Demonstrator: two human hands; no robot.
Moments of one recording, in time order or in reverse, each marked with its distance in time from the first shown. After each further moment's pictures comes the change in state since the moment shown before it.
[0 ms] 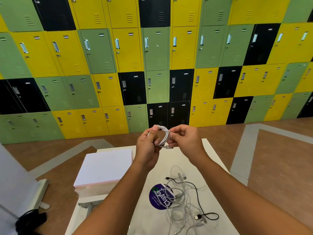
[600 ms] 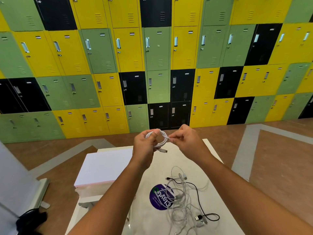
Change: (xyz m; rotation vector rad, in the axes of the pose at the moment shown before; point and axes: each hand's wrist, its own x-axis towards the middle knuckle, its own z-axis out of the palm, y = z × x) left_hand 0.009 0.002 -0.014 0.273 0.117 0.069; right_hand 0.008 0.007 -0.010 -0.590 -0.132 -0.228
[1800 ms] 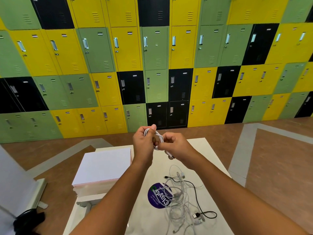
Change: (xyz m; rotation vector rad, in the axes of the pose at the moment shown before) left_hand -0.009 0.001 0.013 0.039 0.101 0.195; right_hand -0.013 -0.024 0.015 0.509 -0.249 0.265
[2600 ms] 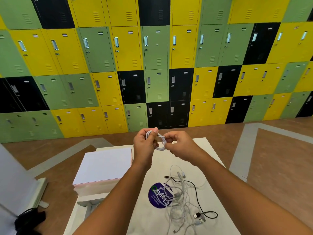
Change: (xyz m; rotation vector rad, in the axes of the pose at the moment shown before) left_hand 0.001 -0.010 -0.007 -0.027 -0.060 -0.040; right_hand 0.002 0.000 -0.013 -0.183 0.026 -0.043
